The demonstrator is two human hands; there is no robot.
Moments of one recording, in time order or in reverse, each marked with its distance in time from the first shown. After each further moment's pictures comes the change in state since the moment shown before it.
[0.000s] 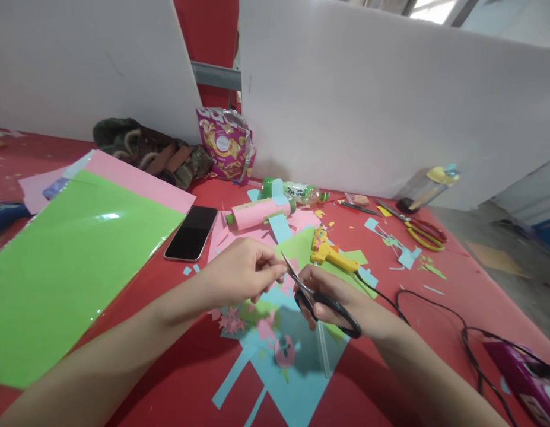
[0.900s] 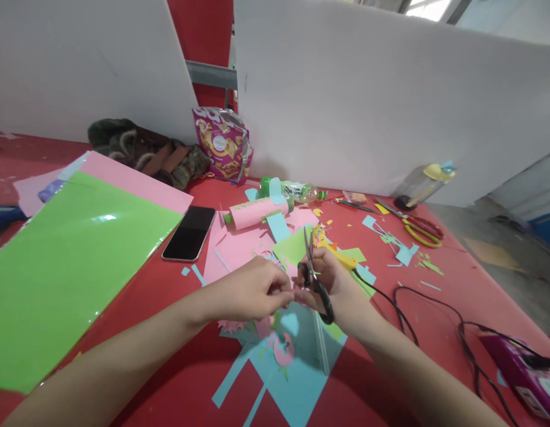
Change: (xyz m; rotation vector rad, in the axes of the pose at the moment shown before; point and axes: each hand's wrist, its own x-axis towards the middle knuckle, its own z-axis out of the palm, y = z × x) left_hand 0.006 -0.013 0.017 0.205 -0.169 0.298; right_hand 0.010 0.008 0.016 0.242 0.452 -0.030
